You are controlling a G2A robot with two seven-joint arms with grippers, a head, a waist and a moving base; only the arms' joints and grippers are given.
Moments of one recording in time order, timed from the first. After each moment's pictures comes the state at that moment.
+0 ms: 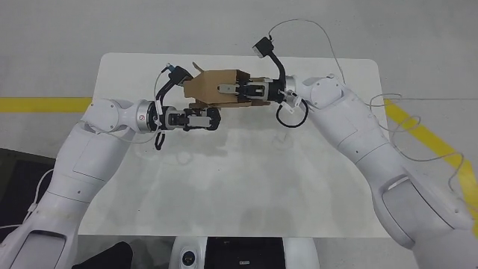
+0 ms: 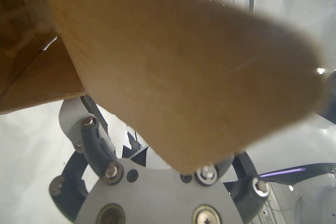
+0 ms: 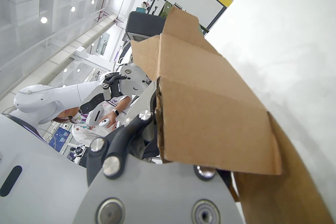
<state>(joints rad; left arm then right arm) 0.83 -0.98 -1.08 -1.35 -0.63 -0.48 -1.34 -0.40 -1.36 0.62 -0.82 0.52 -0.77 0.97</state>
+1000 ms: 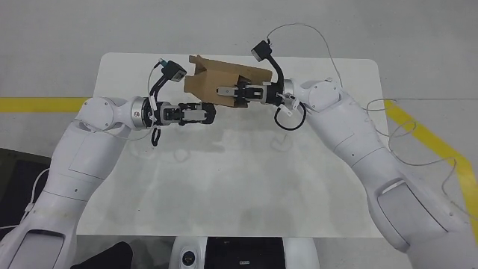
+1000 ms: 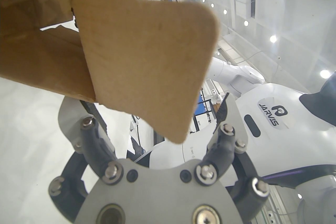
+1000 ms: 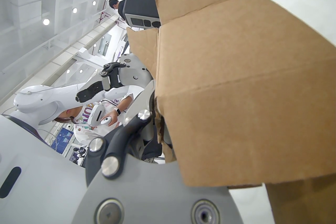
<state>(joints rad) 0.83 -0.98 -1.11 -1.33 -0.63 -0.49 -1.33 -0.44 -1.38 0.69 -0.80 0.47 -0.75 0.99</state>
